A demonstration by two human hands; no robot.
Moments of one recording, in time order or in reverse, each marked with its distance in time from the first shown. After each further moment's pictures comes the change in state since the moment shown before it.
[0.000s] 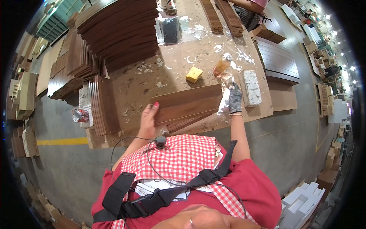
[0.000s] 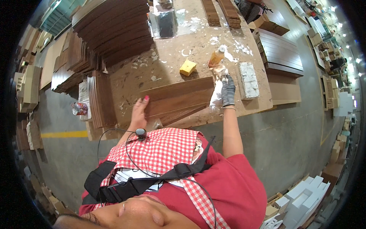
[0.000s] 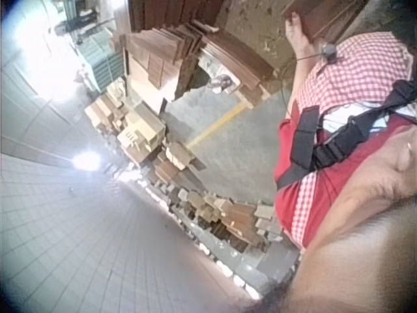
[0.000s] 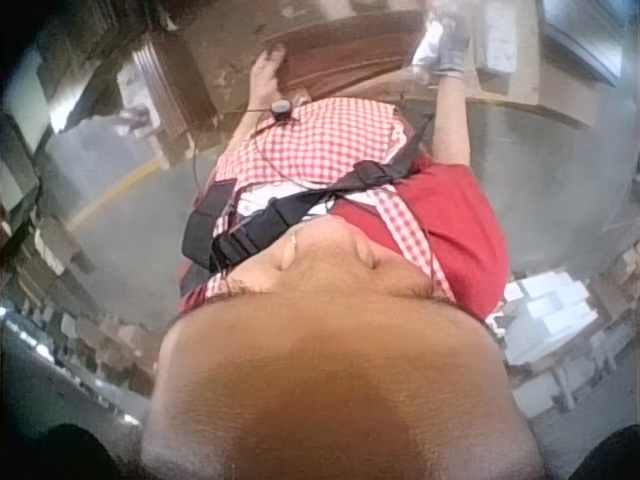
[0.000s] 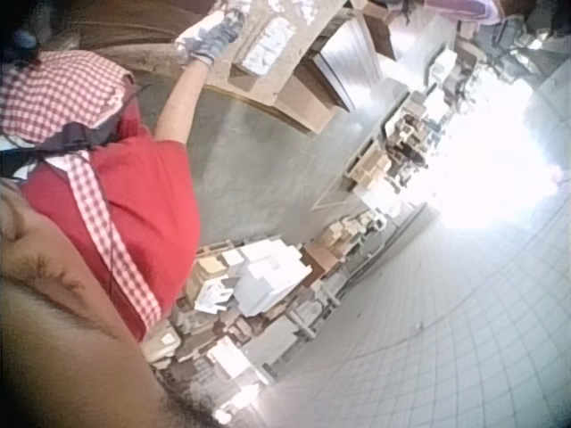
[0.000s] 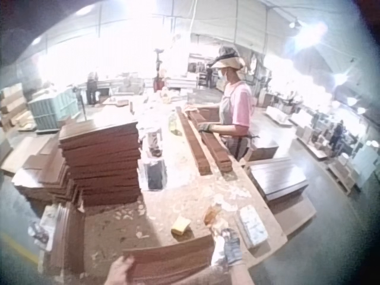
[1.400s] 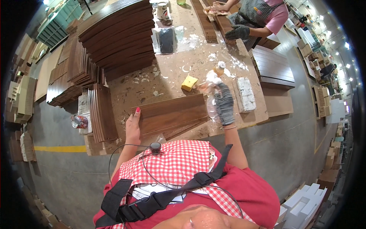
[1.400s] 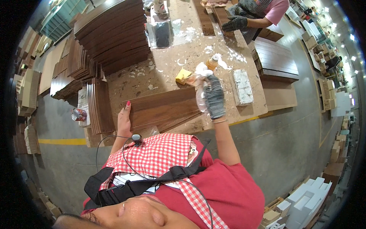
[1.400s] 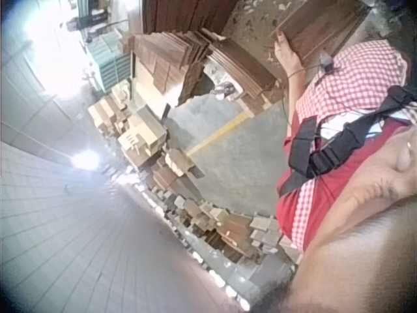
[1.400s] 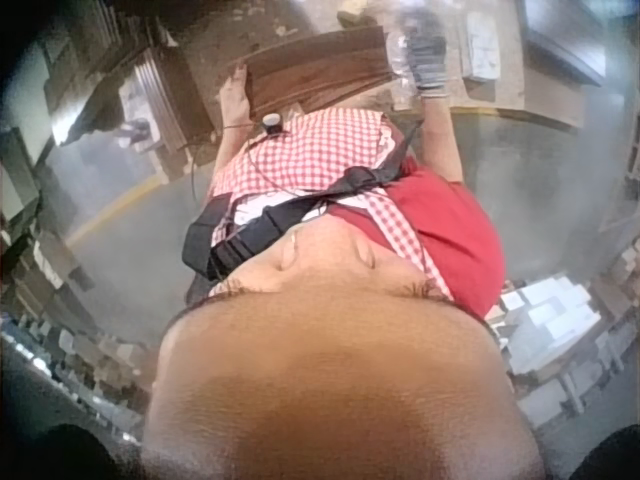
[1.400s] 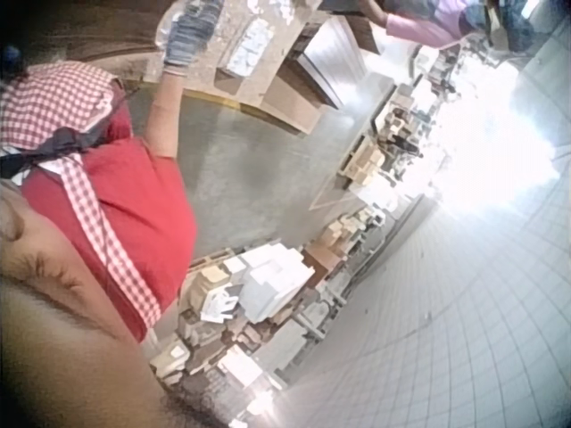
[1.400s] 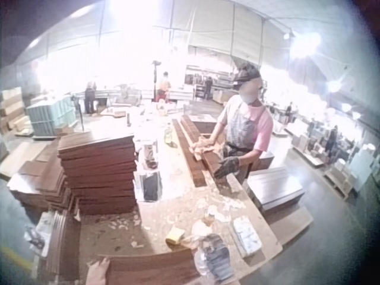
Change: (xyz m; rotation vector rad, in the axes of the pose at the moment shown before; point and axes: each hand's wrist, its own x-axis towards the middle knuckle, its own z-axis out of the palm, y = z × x) left_hand 0.002 0.028 -0.041 0.326 0.138 0.055; right_hand -0.052 -0.115 0.010 -0.205 -0.147 -0.414
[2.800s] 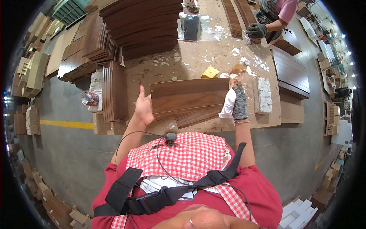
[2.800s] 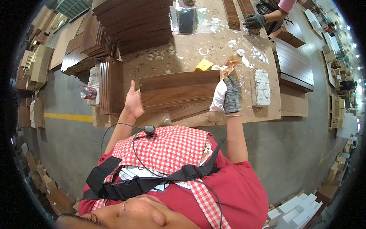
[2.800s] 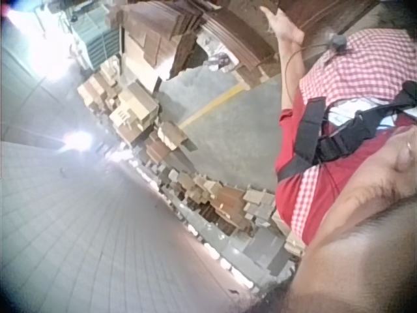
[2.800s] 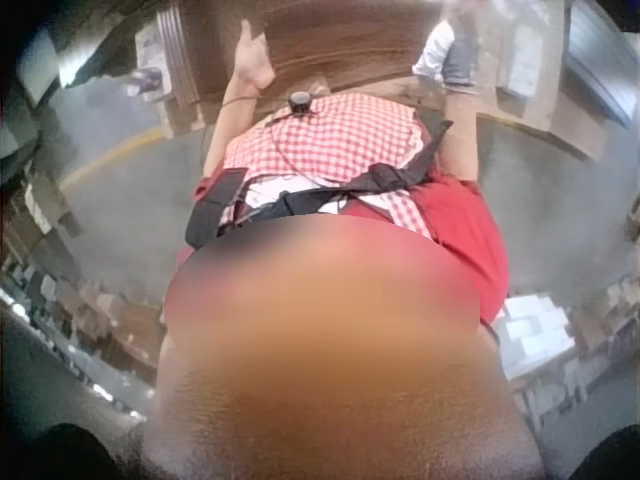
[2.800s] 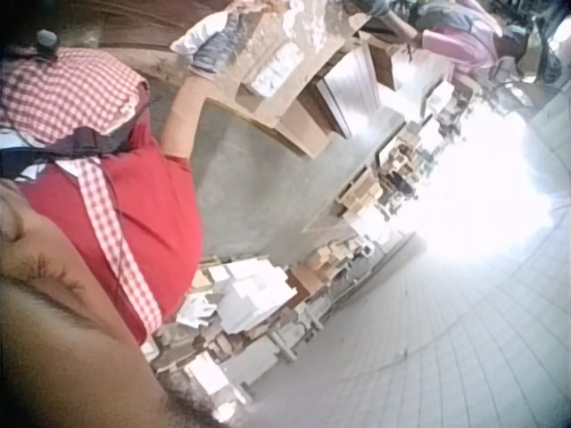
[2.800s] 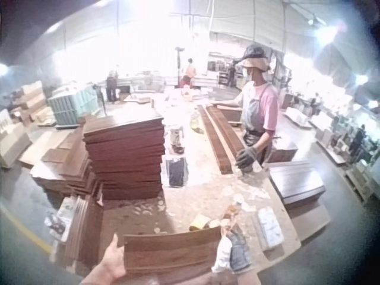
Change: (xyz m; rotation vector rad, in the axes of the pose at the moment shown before) left_hand 0.003 0.048 0.008 -0.549 -0.313 -0.423; right_hand -0.008 0.040 0.036 0.668 0.019 0.517
